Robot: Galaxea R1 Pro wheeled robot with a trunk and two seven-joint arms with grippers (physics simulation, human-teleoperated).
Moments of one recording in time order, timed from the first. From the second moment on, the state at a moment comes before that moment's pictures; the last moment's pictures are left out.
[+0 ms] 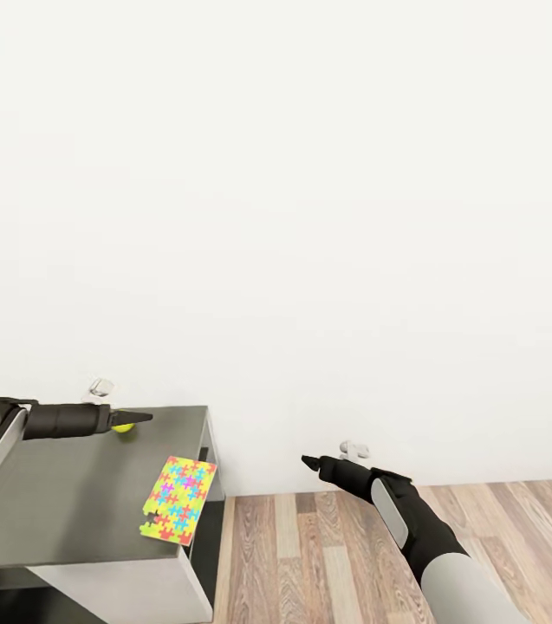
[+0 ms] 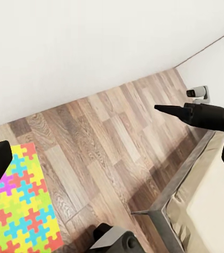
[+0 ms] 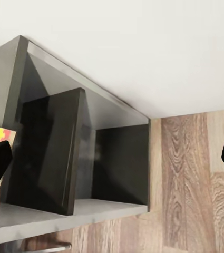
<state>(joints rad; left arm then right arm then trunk) -0.72 0.53 -0.05 -1.01 0.25 0.90 -1.22 -0.60 0.05 0.01 -0.70 -0.33 0.44 0.35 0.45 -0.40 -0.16</state>
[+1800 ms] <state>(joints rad) -0.72 0.53 -0.05 -1.01 0.25 0.90 -1.32 -0.60 0.07 0.00 -0.70 -0.40 0.45 0.35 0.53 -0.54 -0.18</state>
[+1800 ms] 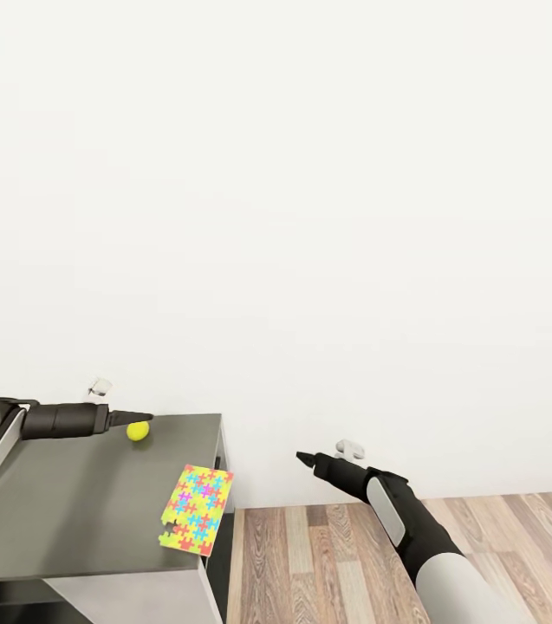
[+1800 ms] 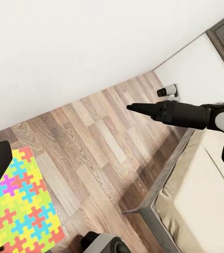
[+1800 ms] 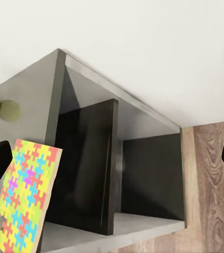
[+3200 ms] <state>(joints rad) -0.72 0.53 -0.05 -1.01 0.25 0.90 -1.32 -0.60 0.07 -0.03 -0.70 -0.70 0.65 0.35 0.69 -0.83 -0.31</state>
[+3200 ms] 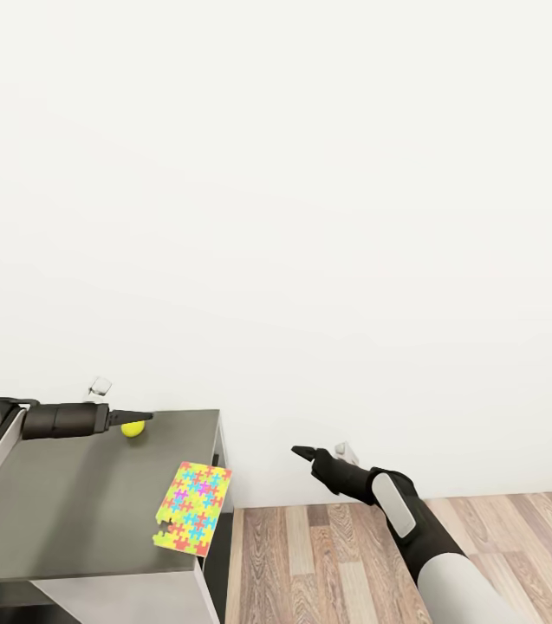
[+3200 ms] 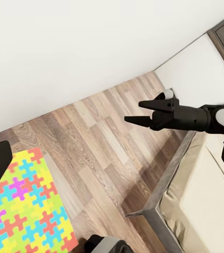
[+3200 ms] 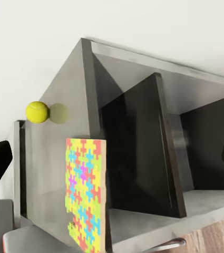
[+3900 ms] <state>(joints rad) -0.72 0.53 -0.05 -1.02 0.25 0.90 -1.32 -0.60 0.08 -0.03 -0.70 -0.70 0.62 0.34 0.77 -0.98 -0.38</state>
